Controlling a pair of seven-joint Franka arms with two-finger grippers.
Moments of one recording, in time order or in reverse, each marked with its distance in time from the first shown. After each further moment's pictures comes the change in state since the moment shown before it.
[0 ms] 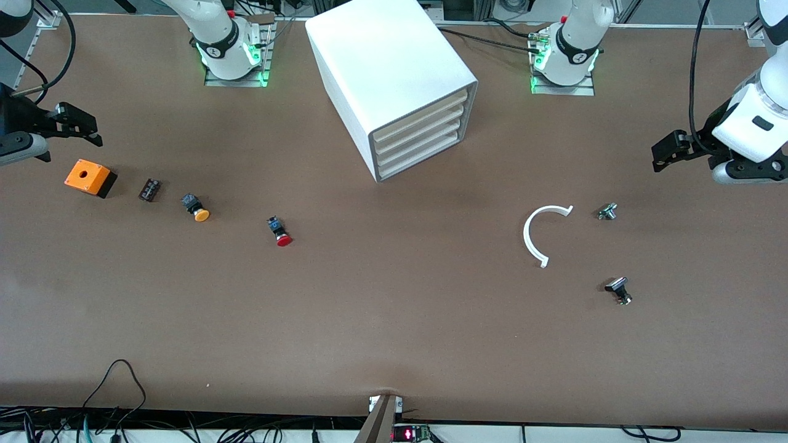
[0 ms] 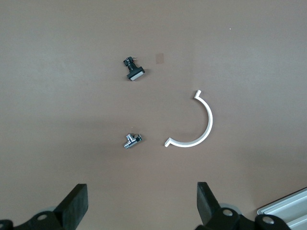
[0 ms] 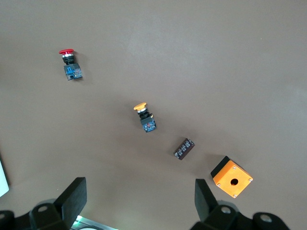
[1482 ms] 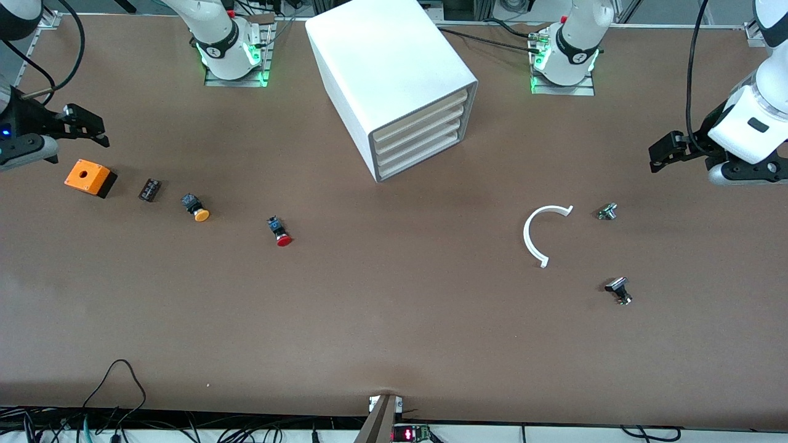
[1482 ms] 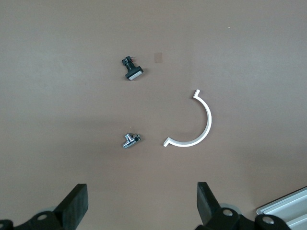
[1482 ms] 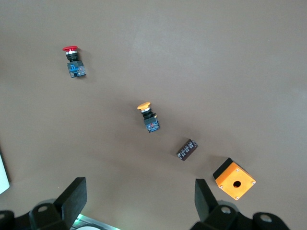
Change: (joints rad) left arm -0.003 0.007 -0.003 0.001 0.000 0.000 -0.003; right arm 0.016 0.017 0.012 -0.002 -0.003 -0.002 -0.001
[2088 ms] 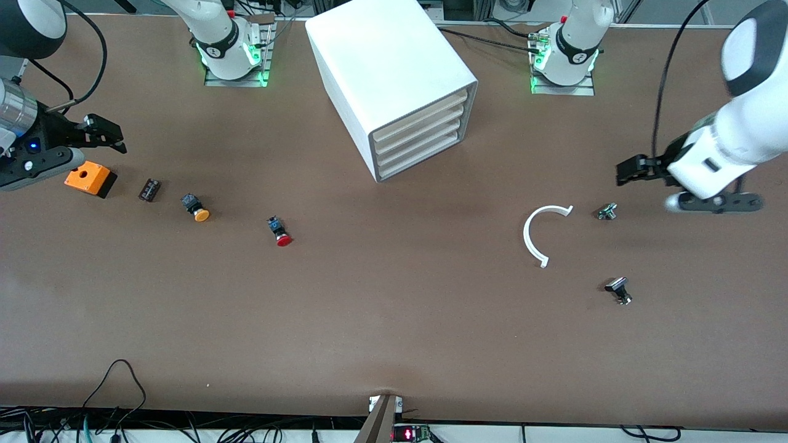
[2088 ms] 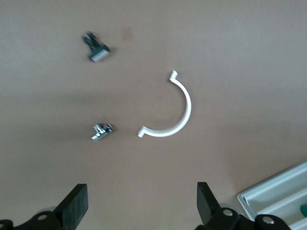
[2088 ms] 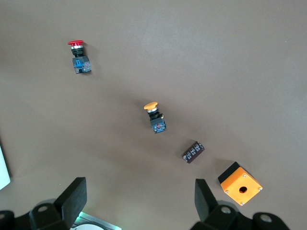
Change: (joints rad) left arm -0.015 0.115 -0.032 -0.015 -0.089 -0.009 0.005; right arm 0.027 0.030 0.004 0.000 0.000 0.001 -0.004
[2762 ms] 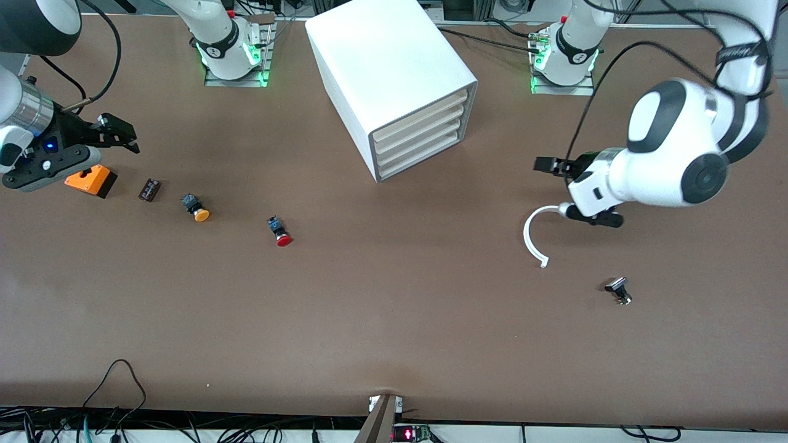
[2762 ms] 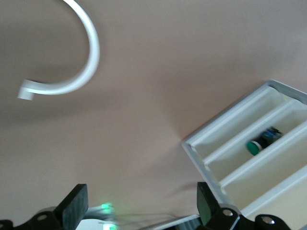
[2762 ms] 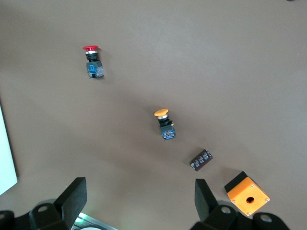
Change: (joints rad) left arm -0.045 0.150 -0.038 -0.123 -0.301 -0.040 0.084; right arm 0.013 0.000 0.026 0.000 0.024 0.007 0.000
